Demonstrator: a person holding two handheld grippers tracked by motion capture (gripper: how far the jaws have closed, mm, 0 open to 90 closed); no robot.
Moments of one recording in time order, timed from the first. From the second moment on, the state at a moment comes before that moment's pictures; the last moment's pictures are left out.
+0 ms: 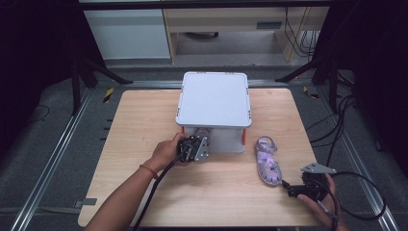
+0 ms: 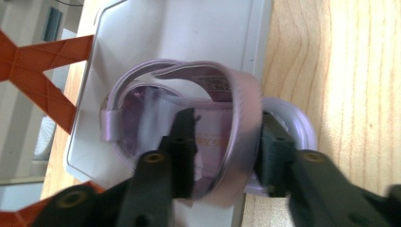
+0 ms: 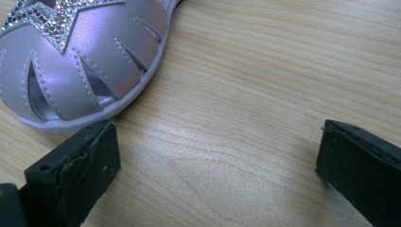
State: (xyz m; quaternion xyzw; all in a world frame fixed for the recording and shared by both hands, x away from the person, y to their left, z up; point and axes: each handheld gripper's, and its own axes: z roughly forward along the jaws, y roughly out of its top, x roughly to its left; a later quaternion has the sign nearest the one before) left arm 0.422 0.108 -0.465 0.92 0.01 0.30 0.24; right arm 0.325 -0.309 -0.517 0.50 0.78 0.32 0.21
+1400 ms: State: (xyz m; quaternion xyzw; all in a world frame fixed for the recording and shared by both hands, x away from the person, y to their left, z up) left arm 0.420 0.125 -0.497 0.87 0.26 0.23 0.35; right arm 0.326 -0.308 -0.517 0.50 0.78 0.32 0.20
